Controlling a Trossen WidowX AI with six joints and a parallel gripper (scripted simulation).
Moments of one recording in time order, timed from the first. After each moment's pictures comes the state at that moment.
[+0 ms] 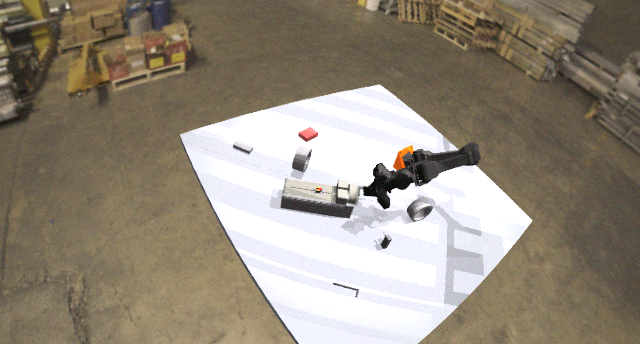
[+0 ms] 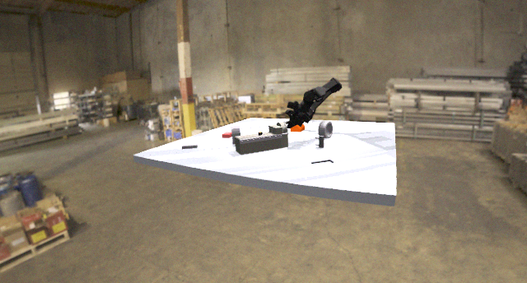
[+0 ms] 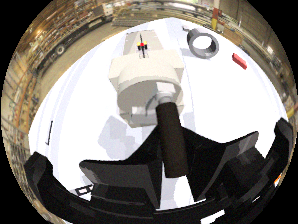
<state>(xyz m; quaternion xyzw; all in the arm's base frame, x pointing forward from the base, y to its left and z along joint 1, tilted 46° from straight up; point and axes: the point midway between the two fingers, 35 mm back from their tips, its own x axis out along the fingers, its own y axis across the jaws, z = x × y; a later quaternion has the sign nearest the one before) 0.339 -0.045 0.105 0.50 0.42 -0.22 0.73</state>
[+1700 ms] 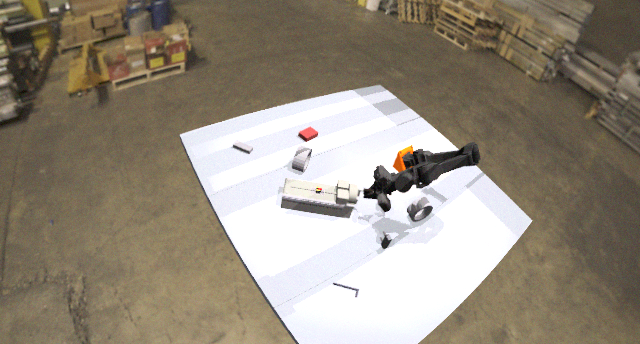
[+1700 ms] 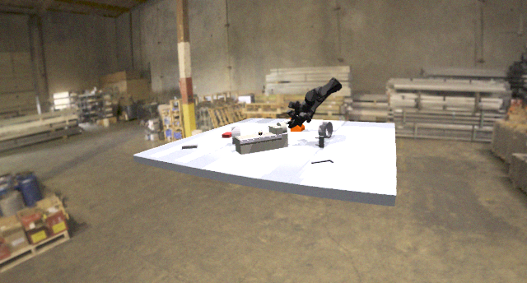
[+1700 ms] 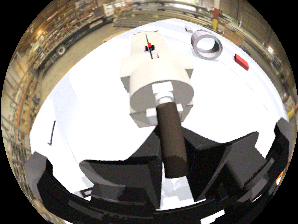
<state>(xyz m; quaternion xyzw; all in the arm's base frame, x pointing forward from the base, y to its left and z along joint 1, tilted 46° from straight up) 0.348 -0.040 0.111 0.50 0.41 -0.22 0.73</state>
